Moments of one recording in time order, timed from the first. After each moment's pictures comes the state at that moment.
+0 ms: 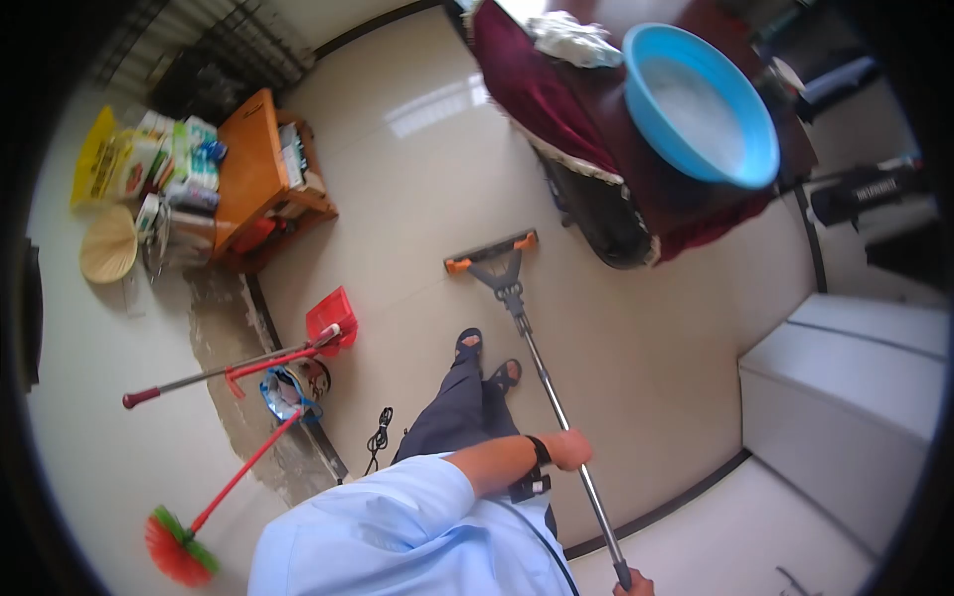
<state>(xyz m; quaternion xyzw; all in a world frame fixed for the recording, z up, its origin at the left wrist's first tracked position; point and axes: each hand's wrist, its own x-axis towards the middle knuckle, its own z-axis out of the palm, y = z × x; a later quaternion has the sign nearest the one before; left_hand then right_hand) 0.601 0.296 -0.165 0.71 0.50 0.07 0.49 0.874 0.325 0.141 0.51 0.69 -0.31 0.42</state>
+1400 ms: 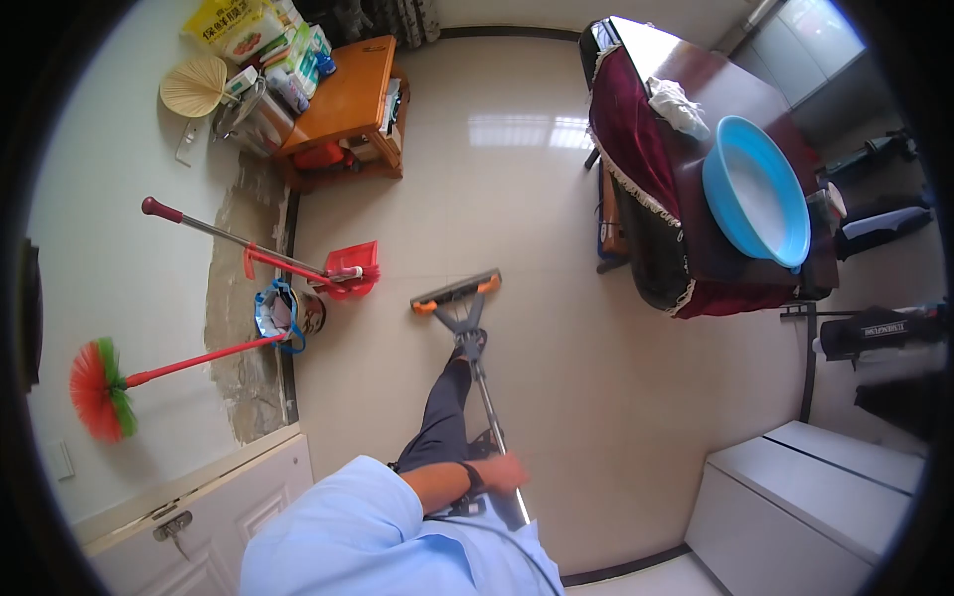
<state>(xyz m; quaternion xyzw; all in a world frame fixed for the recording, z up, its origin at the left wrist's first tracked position) 0.686 0.182 -0.209 0.59 0.65 0.10 0.47 0.947 0.369 0.067 0.39 0.74 -0.30 0.46</state>
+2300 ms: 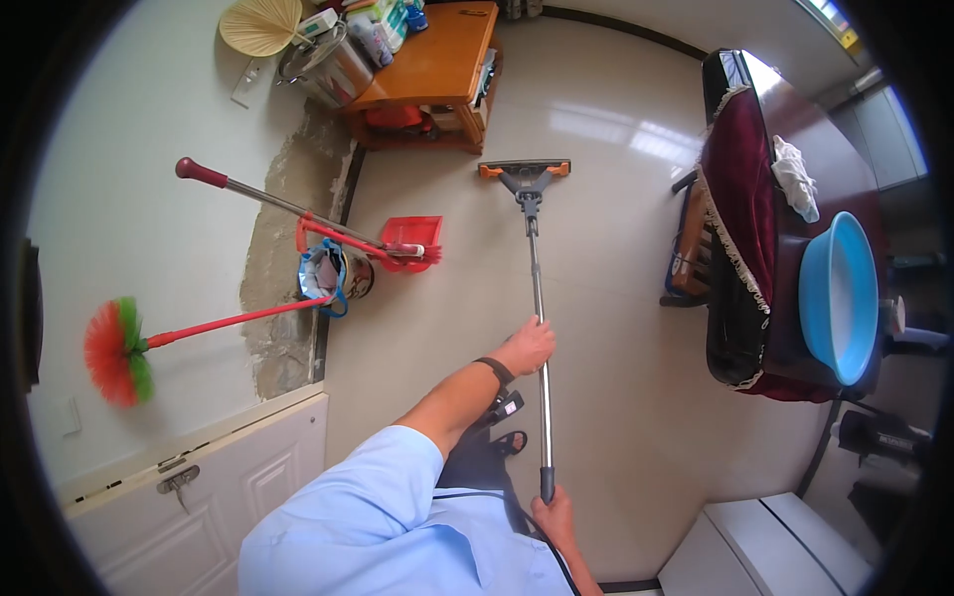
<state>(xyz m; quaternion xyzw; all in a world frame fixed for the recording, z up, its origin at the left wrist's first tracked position) 0.375 0.111 -0.241 0.44 0.88 0.01 0.15 0.674 0.272 -0.084 0.32 0.74 -0.48 0.35</state>
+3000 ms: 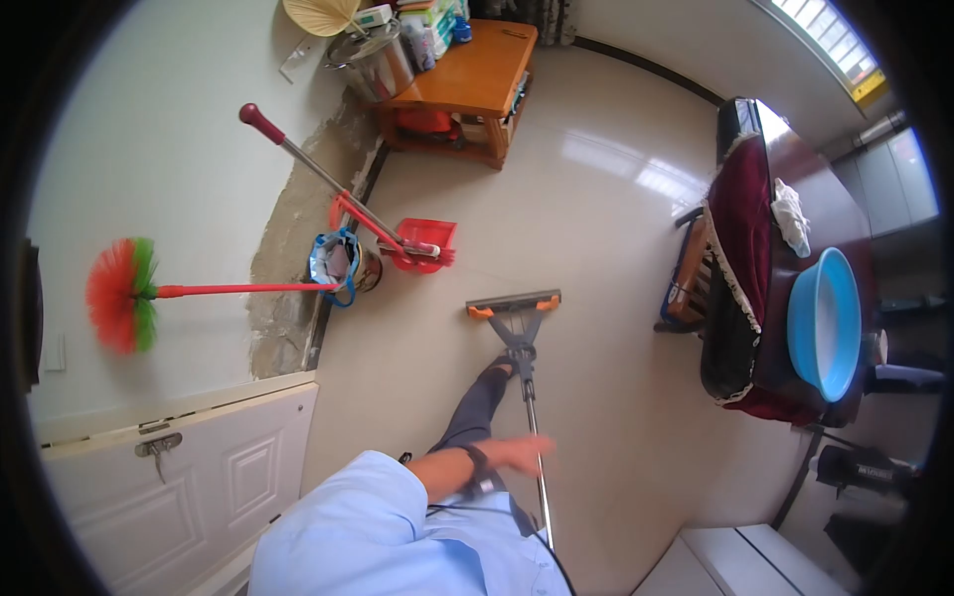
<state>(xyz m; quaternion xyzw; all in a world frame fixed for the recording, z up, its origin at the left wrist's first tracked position) 0.604 0.128 -0.246 0.28 0.75 0.48 0.35 0.773 0.370 0.017 0.26 0.82 -0.29 0.42</state>
